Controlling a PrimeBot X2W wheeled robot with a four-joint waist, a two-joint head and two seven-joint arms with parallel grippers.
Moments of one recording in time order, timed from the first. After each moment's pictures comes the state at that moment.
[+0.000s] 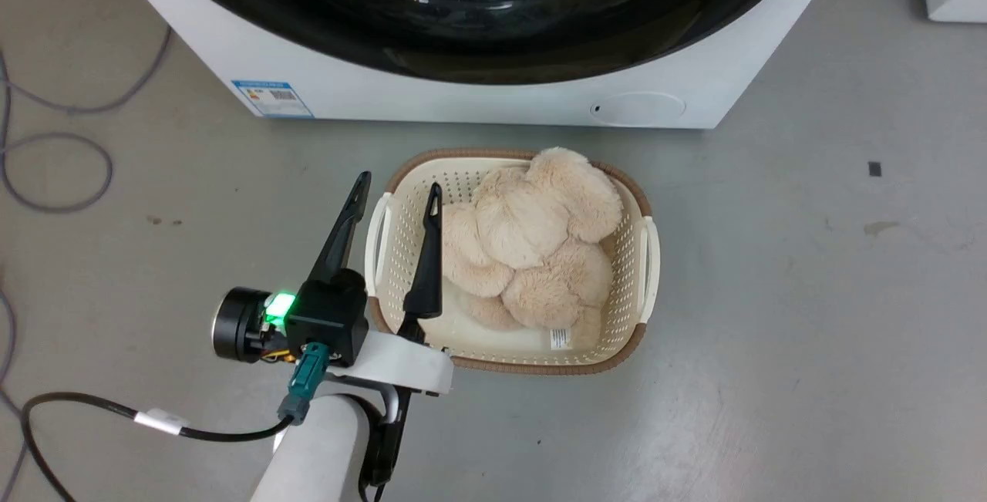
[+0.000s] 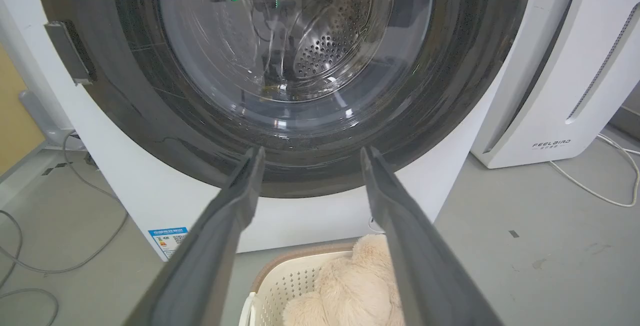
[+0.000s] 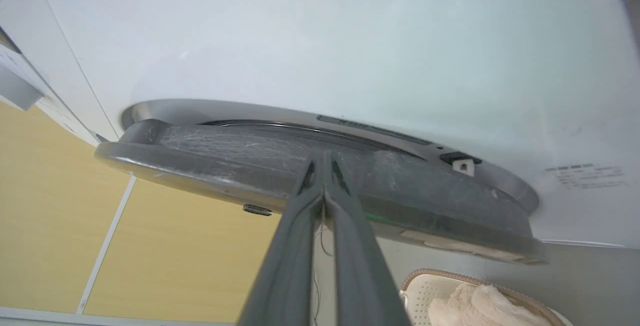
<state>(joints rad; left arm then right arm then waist) -0.29 0.05 -0.27 0.09 -0.07 0.10 -0.25 -1.46 -0.36 0.35 0.98 1.47 0.13 0.54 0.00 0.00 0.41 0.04</state>
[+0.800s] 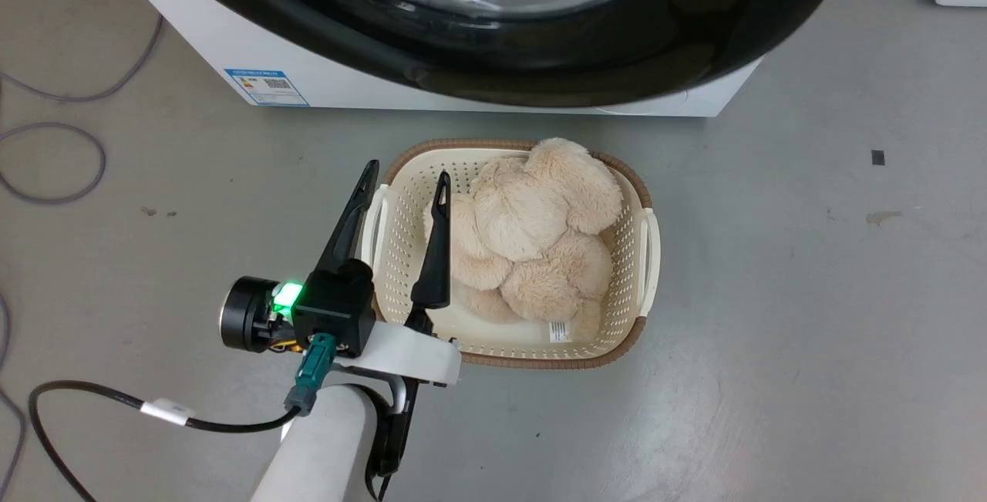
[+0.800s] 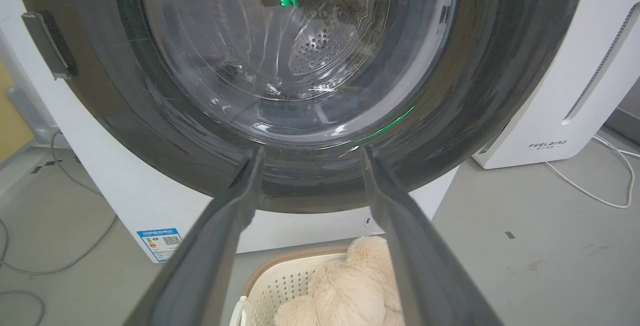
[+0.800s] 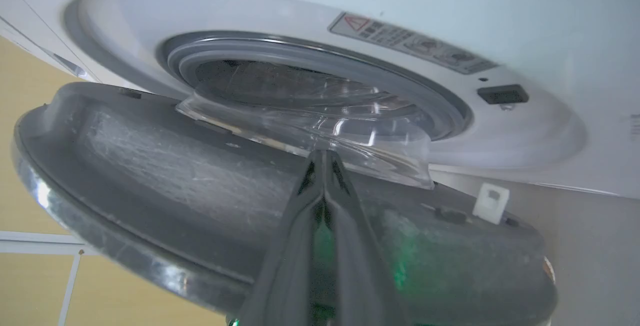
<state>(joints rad) -0.33 0.05 -0.29 0.11 -0.09 0.12 -0.26 -1.51 -0.34 0.45 0.99 1.49 0.13 0.75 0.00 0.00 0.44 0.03</state>
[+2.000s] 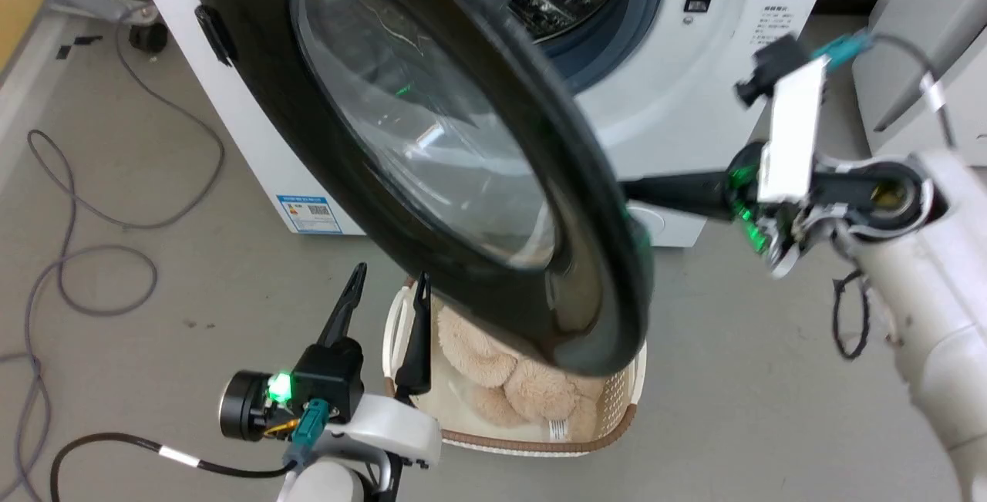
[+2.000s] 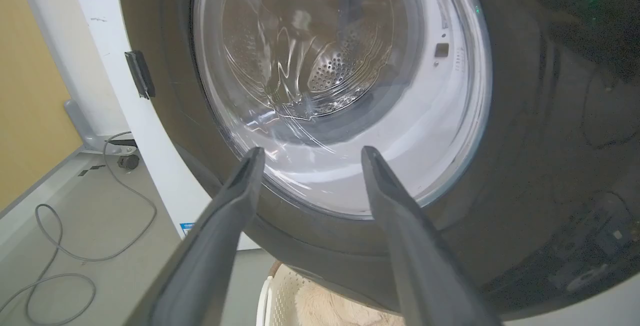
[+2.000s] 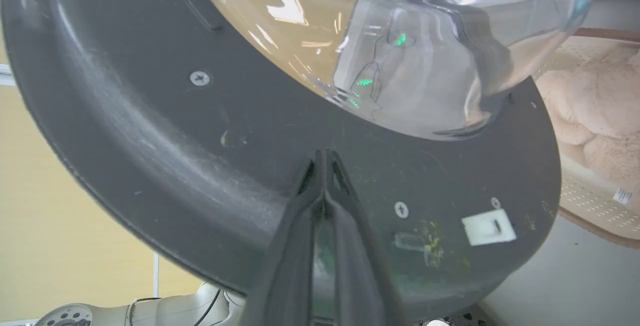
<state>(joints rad) -0.17 0.05 -0.25 0.18 -0.10 0.10 -0.26 -0.95 -0.30 0.48 0.66 1.68 0.13 1.01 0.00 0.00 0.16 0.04</state>
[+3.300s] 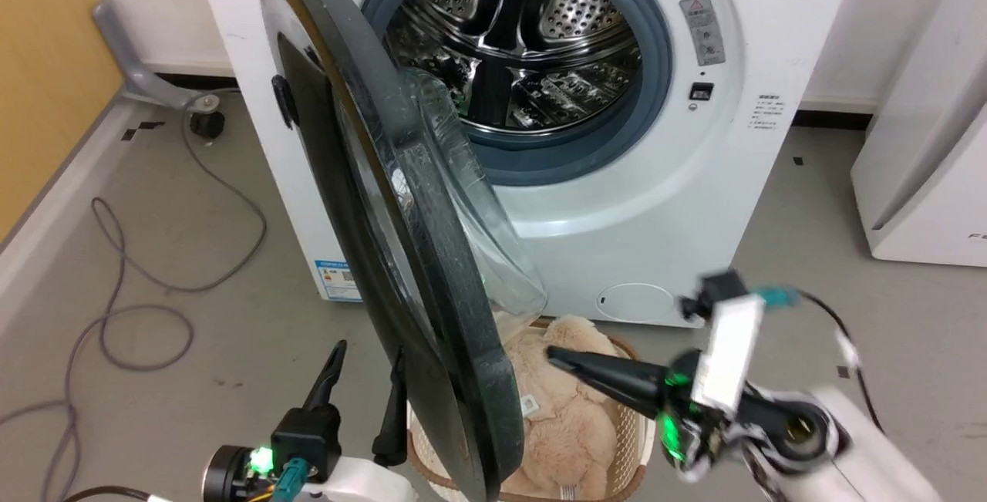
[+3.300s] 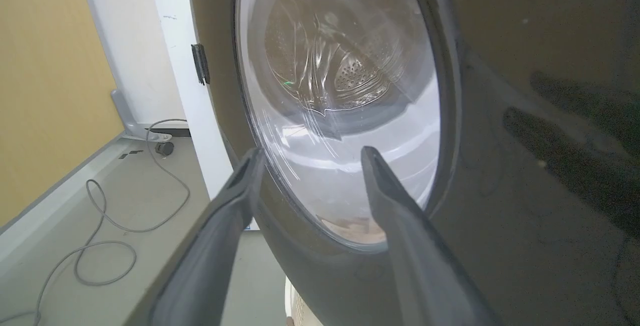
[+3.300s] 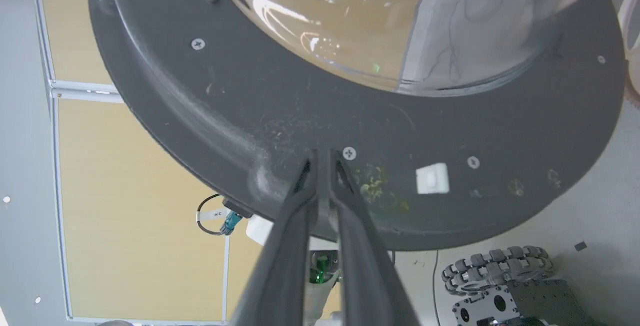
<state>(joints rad) -0.04 0.06 -0.20 0.21 -0.11 0.07 -0.26 -0.46 -0.23 0.54 0.40 1.82 0.13 0.72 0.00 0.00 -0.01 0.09</state>
